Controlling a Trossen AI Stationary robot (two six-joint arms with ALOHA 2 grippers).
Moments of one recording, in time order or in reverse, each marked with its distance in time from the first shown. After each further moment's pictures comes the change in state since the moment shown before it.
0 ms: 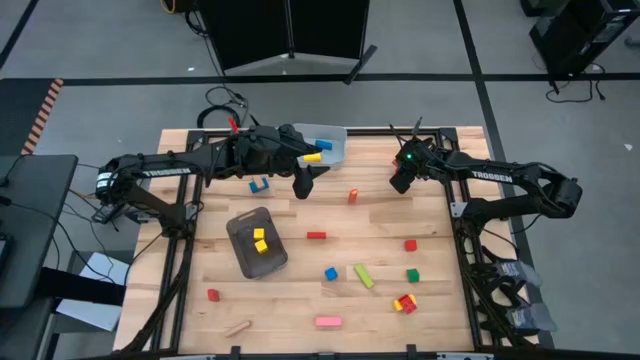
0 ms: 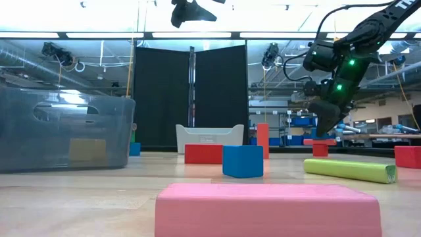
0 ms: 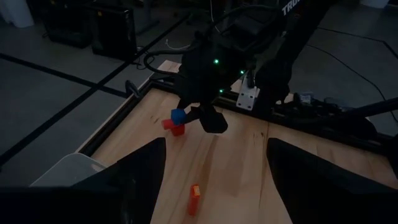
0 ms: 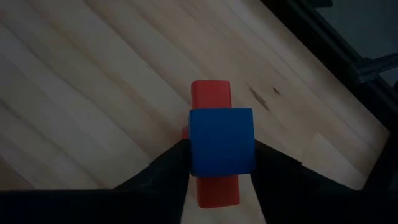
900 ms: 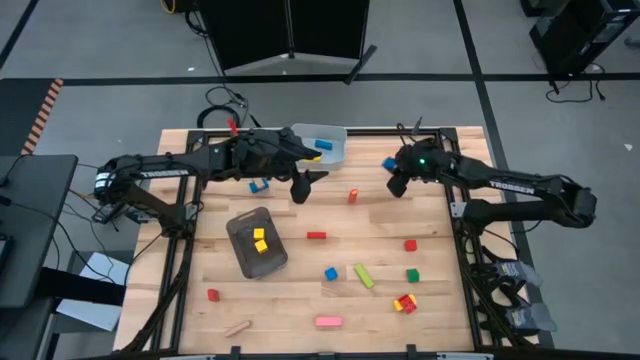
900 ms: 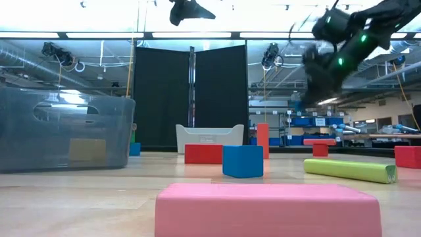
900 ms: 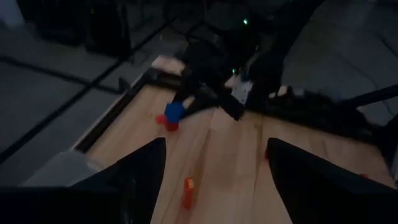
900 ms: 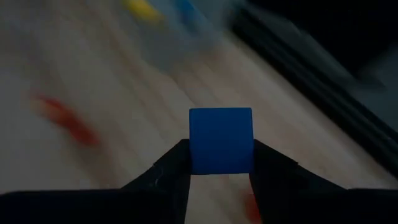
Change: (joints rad) left arm -0.027 -0.013 -0.001 -0.023 0.001 0.010; right arm 0.154 -0.216 0.000 0.139 -0.147 0.000
